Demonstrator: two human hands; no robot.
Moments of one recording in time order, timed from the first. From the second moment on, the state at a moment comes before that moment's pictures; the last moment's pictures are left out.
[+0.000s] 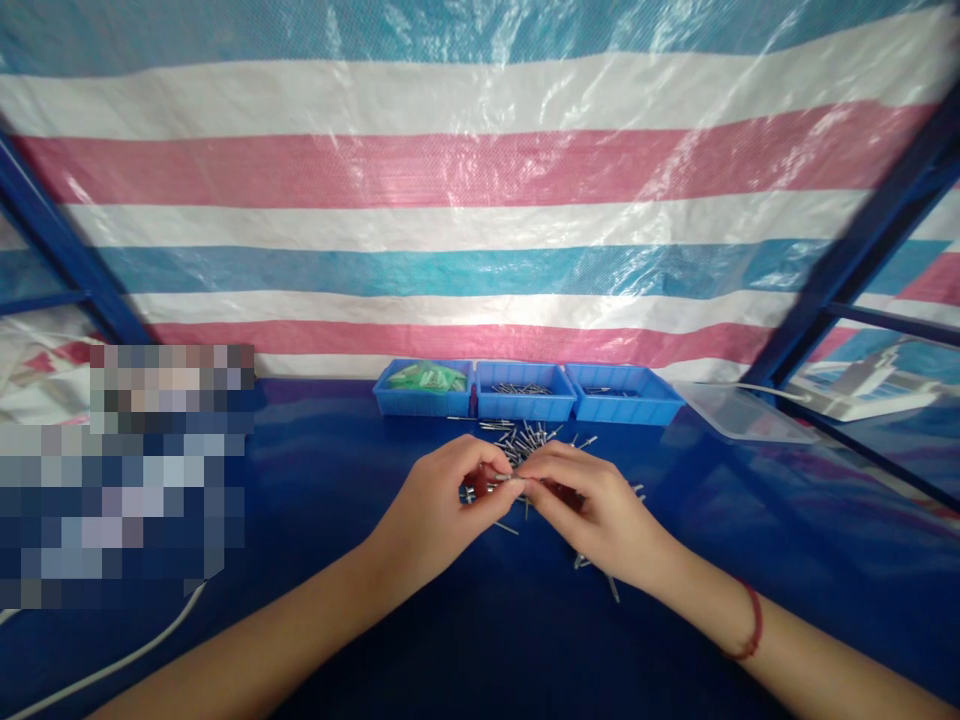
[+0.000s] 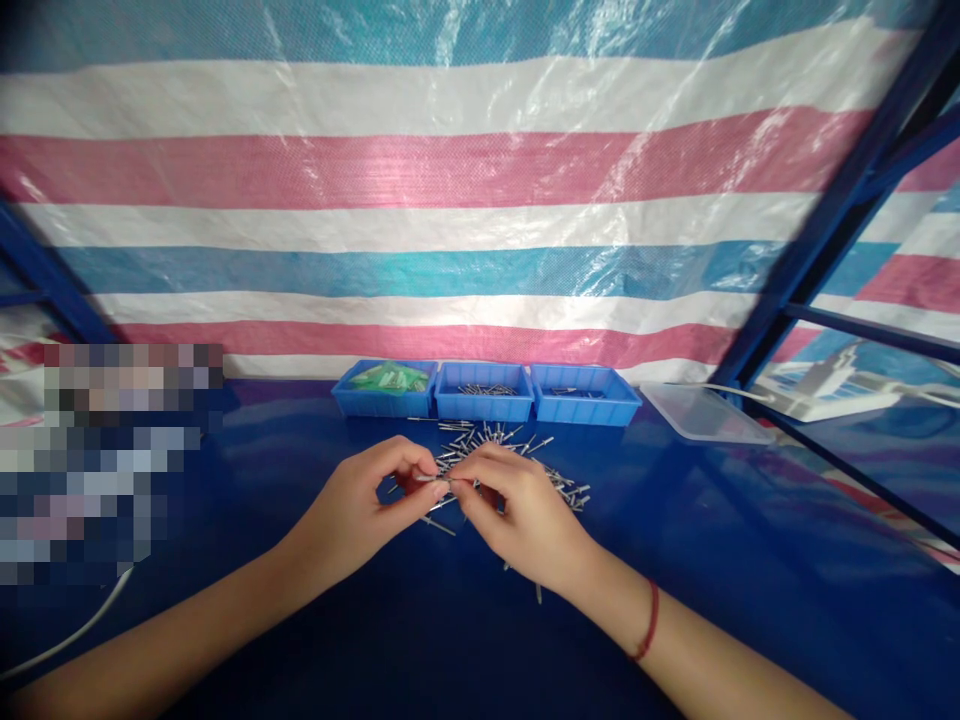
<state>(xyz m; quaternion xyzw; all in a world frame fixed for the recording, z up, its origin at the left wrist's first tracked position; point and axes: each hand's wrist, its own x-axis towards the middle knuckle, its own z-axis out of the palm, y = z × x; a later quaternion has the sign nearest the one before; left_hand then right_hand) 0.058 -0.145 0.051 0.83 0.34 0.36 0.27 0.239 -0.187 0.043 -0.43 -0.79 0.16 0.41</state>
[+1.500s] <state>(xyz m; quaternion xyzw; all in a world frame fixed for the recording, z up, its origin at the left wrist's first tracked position) 0.056 -0.143 0.052 0.78 0.29 0.26 0.49 0.235 -0.193 0.051 -0.45 -0.68 0.26 0.51</state>
